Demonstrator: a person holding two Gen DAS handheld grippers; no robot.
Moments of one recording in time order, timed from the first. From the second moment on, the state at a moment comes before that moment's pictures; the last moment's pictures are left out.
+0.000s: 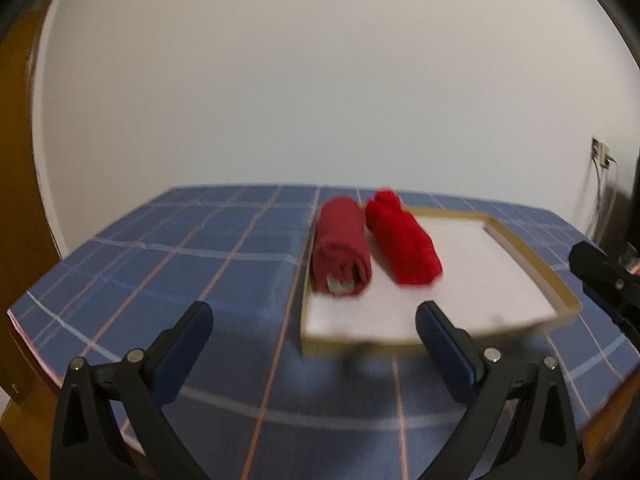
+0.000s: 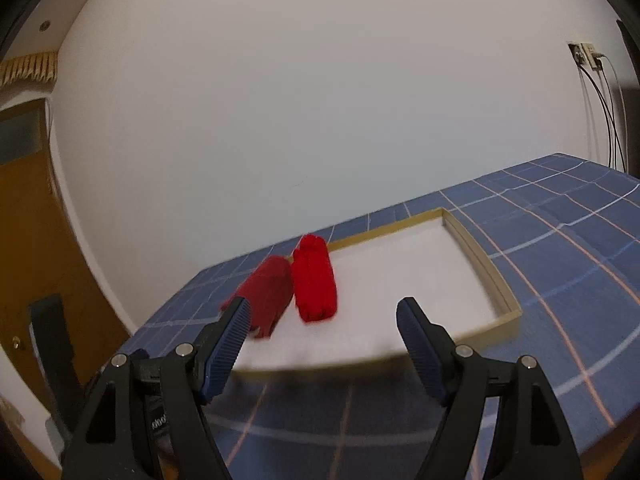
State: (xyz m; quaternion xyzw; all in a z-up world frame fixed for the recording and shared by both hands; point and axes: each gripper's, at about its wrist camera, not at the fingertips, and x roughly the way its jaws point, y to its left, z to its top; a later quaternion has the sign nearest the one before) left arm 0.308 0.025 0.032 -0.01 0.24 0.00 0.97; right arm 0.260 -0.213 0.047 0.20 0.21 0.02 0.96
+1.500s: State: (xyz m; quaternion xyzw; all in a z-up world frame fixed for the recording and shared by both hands) left arm 0.192 0.030 -0.120 0.18 0.64 -0.26 0.70; right arm 0.129 -0.128 -0.029 0.09 0.52 0.19 0.83
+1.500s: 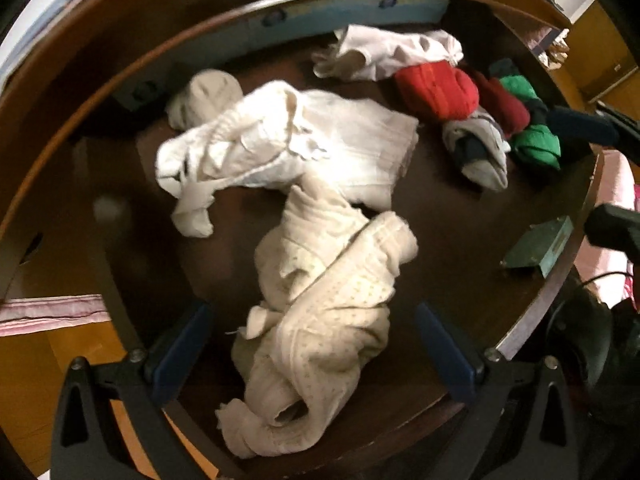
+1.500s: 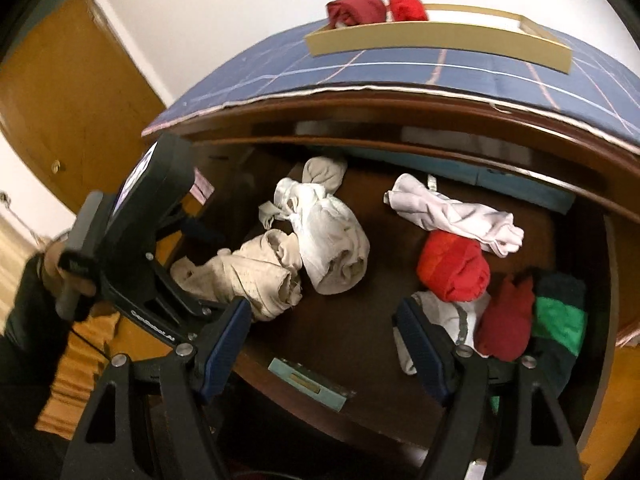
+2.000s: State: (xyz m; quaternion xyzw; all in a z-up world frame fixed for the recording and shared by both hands) left arm 0.168 0.020 -0.116 0.15 0.64 -0.32 0.68; right arm 0.204 -0.085 -0.050 -0.02 0.57 0.25 0.78
